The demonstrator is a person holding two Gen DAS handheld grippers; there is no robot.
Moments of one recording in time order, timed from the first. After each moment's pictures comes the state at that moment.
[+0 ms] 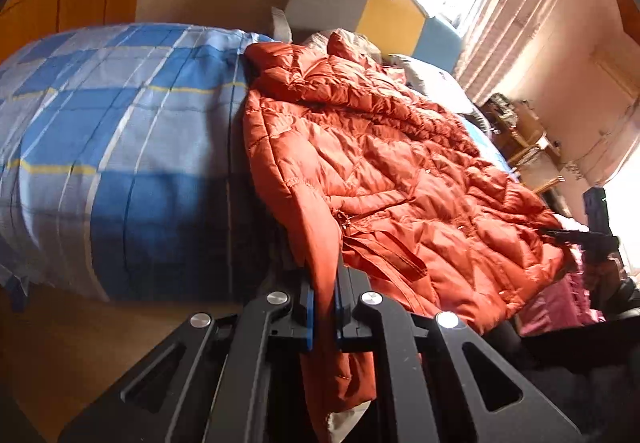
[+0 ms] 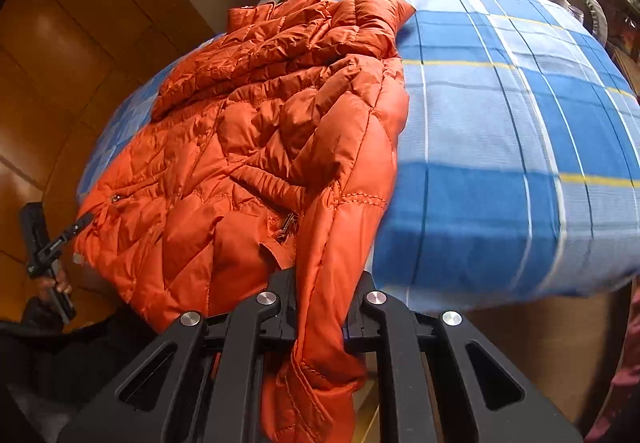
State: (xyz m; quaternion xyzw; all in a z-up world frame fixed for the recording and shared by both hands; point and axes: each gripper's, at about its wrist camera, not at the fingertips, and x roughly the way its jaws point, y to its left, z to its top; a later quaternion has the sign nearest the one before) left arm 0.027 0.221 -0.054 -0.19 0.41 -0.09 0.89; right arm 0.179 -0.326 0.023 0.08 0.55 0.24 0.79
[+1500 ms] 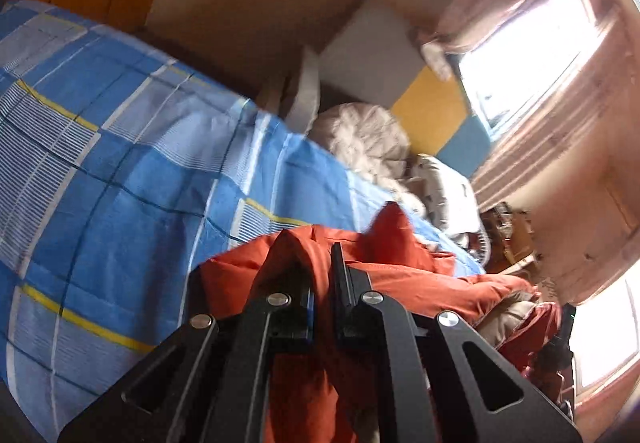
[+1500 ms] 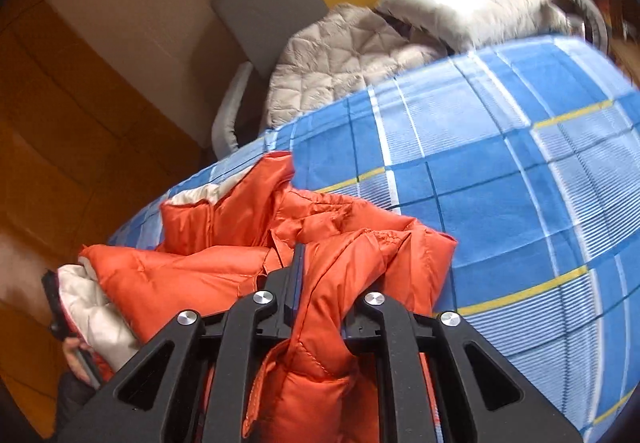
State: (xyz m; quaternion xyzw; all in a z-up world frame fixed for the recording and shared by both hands) left arm 0.343 0.282 -0.049 -0.34 0.35 -0.05 0.87; right arm 0.454 -0.296 0.009 0.22 0.48 0.19 0.83
